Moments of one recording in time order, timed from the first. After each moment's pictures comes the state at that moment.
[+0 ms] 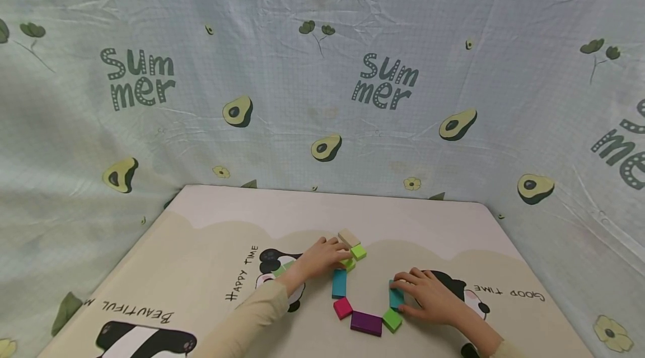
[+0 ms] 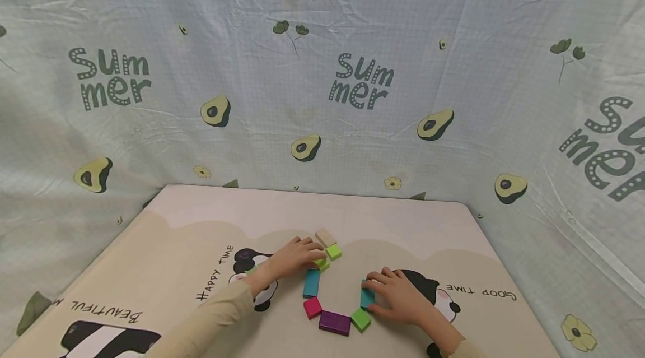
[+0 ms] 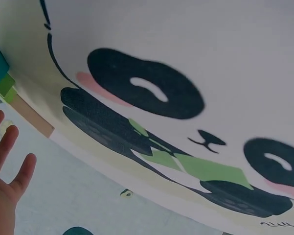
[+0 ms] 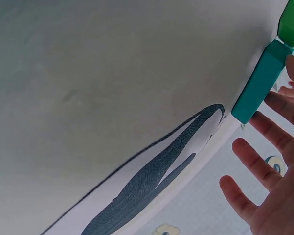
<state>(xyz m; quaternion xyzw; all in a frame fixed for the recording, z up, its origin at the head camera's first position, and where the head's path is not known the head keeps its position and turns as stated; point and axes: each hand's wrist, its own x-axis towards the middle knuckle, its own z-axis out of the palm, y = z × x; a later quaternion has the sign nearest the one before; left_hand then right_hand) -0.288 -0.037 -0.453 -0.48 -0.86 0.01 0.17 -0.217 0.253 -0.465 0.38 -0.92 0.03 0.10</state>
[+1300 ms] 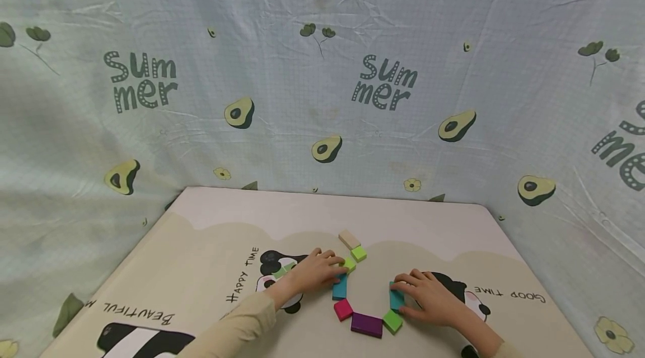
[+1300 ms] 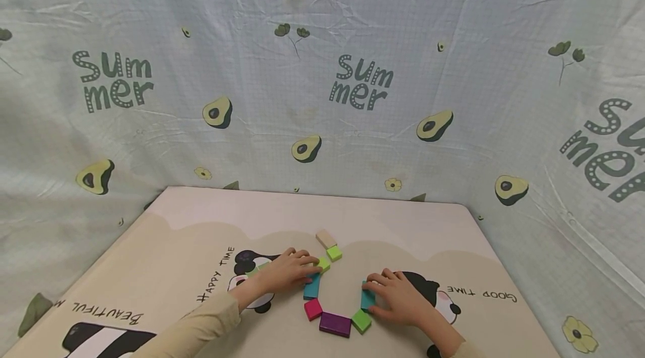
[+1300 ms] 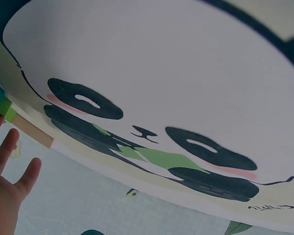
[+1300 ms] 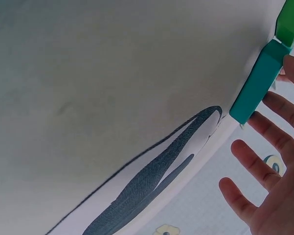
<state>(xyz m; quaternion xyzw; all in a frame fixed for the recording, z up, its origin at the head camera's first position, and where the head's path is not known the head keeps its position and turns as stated) -0.270 -0.051 -0.463 -0.48 -0.86 0.08 0.16 -0.217 0.252 -0.465 0.39 -0.92 0.03 0.11</state>
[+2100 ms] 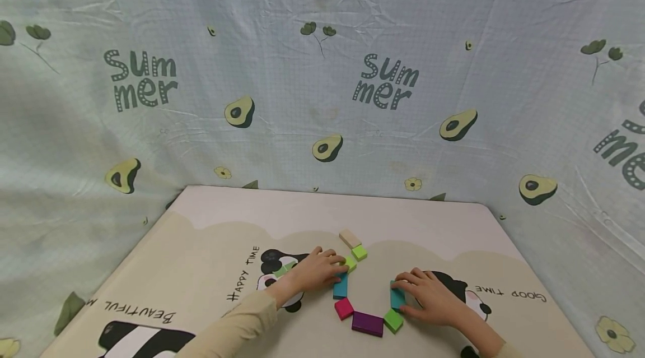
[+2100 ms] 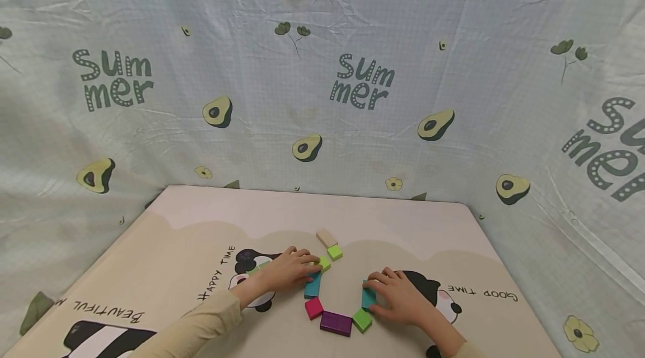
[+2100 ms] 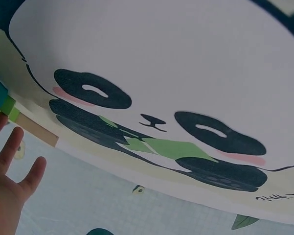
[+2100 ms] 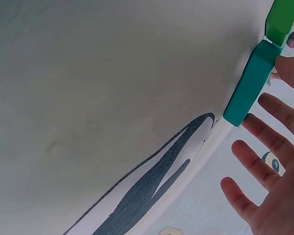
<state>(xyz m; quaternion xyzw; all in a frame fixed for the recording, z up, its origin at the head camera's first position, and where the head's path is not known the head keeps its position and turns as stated) -0.266 -0.049 -0.456 -0.47 -0.87 0.08 0.14 -0.217 0.251 -0.466 0.38 -0.92 0.04 0.11</state>
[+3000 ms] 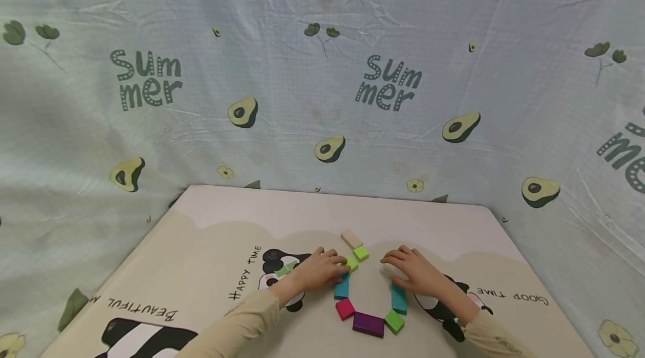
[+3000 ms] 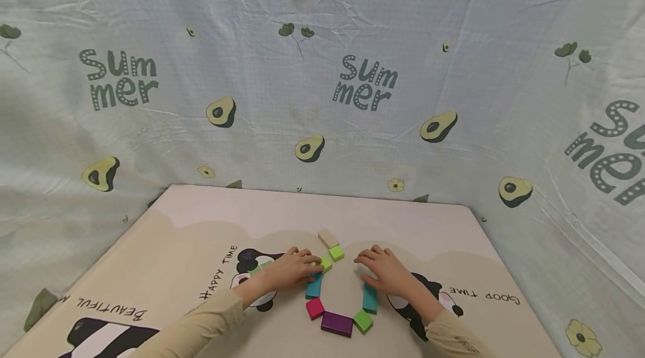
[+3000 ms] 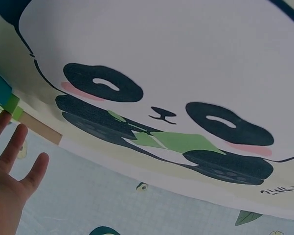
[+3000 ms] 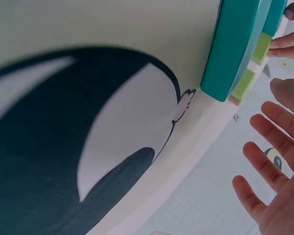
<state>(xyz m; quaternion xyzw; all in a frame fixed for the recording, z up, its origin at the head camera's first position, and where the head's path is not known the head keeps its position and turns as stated) -0.266 -0.047 -0.456 -0.47 -0.87 0.08 0.13 -0.263 0.231 -0.453 0.41 -0.90 0.04 0.15</state>
